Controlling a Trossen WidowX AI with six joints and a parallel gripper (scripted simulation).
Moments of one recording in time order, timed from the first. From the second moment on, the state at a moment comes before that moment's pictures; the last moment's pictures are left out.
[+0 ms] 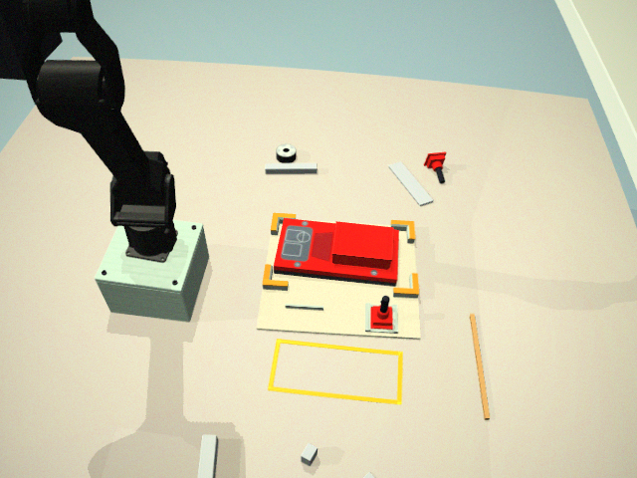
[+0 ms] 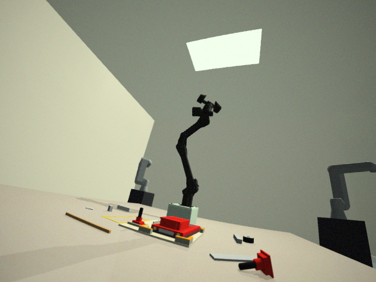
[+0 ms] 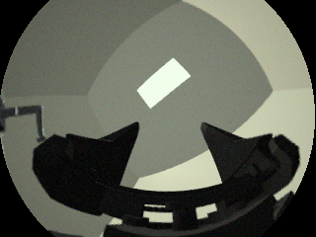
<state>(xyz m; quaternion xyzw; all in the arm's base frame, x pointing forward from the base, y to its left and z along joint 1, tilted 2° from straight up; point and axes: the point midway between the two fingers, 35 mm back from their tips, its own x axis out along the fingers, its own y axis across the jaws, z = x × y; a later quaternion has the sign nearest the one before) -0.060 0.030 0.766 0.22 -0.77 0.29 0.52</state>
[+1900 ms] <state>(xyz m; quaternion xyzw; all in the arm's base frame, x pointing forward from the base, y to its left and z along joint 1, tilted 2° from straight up) 0.259 0.360 0.450 -0.15 -0.10 0.48 0.86</state>
